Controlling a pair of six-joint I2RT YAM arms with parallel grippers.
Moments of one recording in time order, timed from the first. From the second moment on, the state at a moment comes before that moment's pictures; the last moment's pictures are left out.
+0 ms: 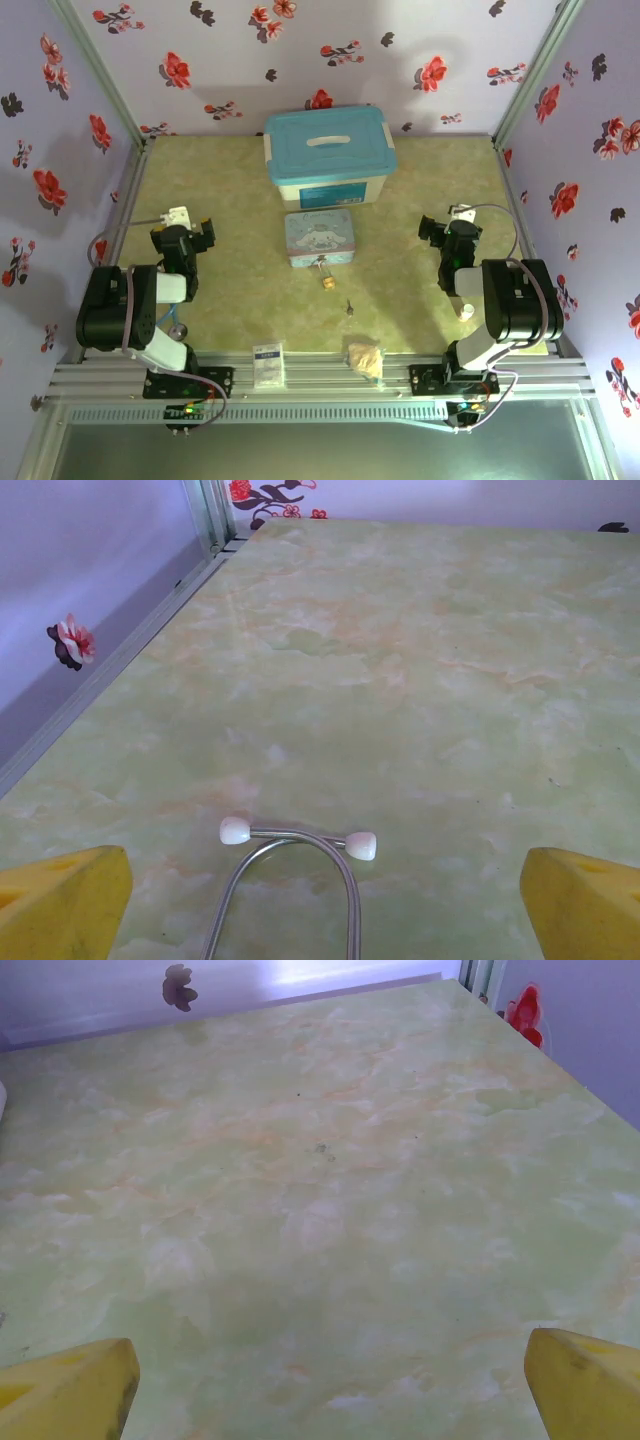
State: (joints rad) left arm -0.02 1.54 0.36 0.82 -0.27 -0.04; right arm 0.01 1.56 0.39 0.77 0.16 0.13
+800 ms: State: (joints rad) left arm -0.02 1.54 0.36 0.82 -0.26 -0.04; right arm 0.01 1.56 0.39 0.77 0.16 0.13
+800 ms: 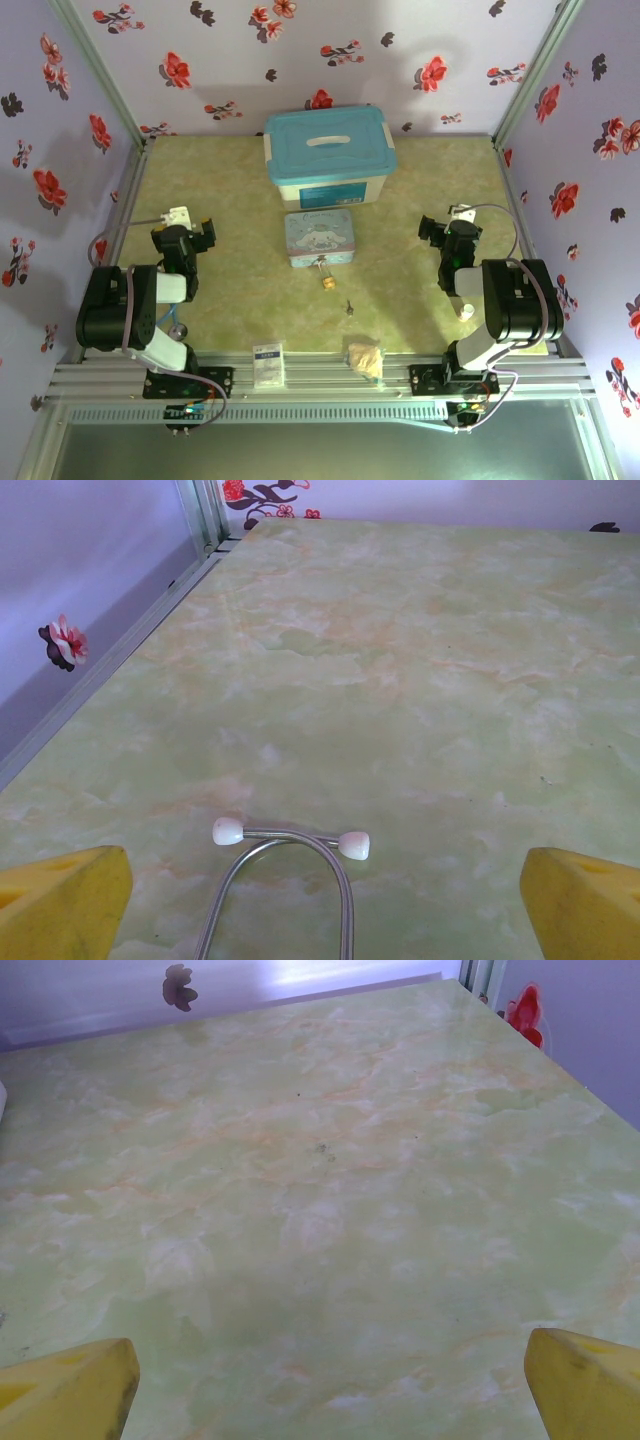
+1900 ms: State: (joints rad) left arm -0.29 1.00 0.54 0.06 0.13 -0.50; right arm 0.32 1.09 0.64 -0.23 -0.05 0.50
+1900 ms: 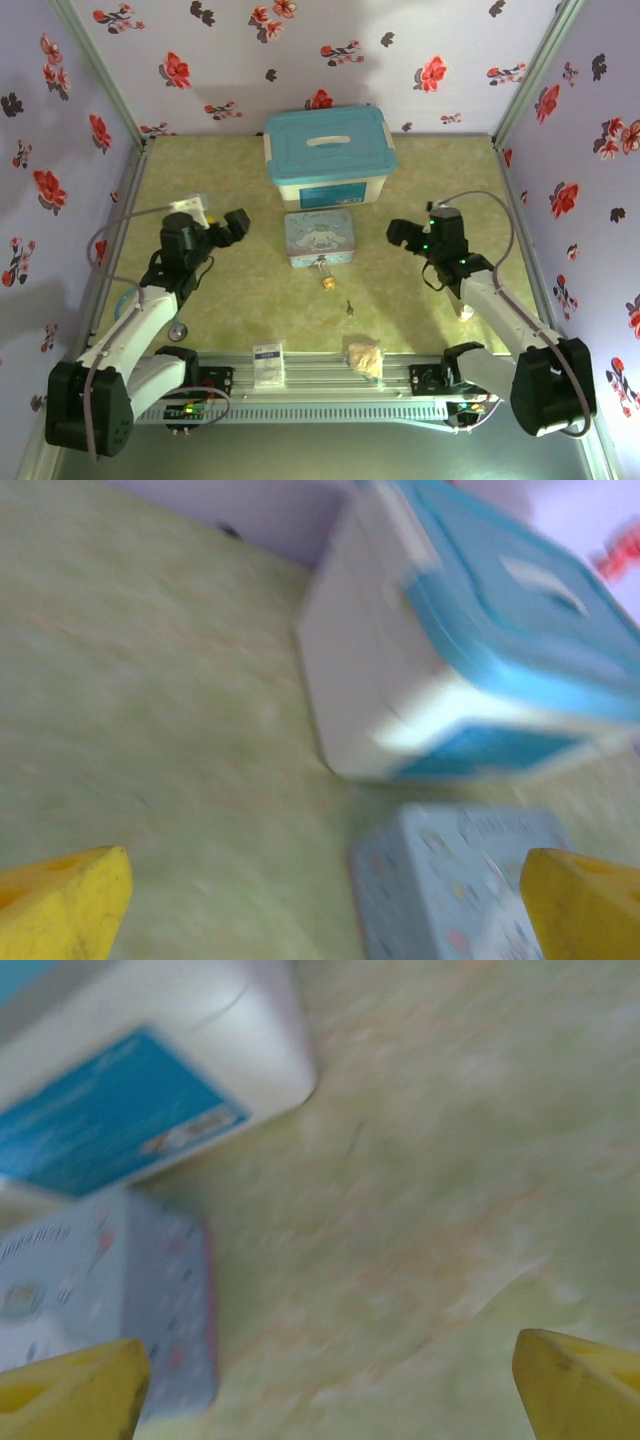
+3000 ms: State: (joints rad) left arm -0.82 1.02 0.49 -0.06 0.04 -0.75; right arm 1.13 1.41 0.59 -0.35 0.28 0.85
